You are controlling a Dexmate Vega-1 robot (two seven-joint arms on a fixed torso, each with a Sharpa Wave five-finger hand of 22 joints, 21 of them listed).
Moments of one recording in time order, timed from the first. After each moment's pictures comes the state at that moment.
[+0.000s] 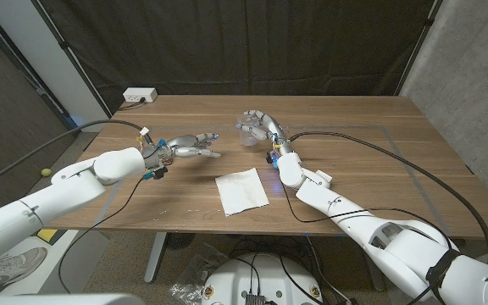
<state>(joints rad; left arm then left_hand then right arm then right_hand) 0.98 1.11 0.41 -1.83 -0.15 -0.09 -0.20 0.53 -0.12 0.26 -0.11 0.29 -0.02 -0.09 0.21 0.19 0.03 -0.13 0.22 0.20 0.07 -0.04 0.22 0.22 0.03 0.06 0.23 0.21 -0.63 -0.19 -0.70 -1.08 -0.29 0.28 -0.46 0.90 -0.02 0.03 -0.12 0.37 0.46 -0.09 0.45 0.22 0.54 -0.08 0.49 0.30 0.70 -0.07 0.54 0.45 0.39 -0.04 0.48 0.36</state>
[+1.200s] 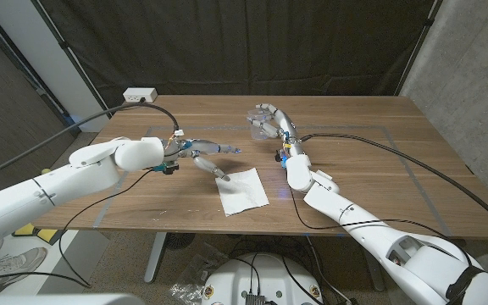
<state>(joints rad) 0.79 1.15 0.59 -1.99 0.29 -0.09 -0.37 0.64 -0.13 0.27 -0.14 0.32 -0.01 -0.18 0.21 0.19 0.05 -0.16 0.22 0.20 0.08 -0.04 0.22 0.23 0.04 0.08 0.24 0.21 -0.72 -0.27 -0.68 -1.26 -0.29 0.22 -0.57 0.93 -0.01 0.01 -0.11 0.37 0.46 -0.09 0.45 0.23 0.54 -0.08 0.47 0.31 0.71 -0.07 0.58 0.50 0.39 -0.04 0.52 0.40</state>
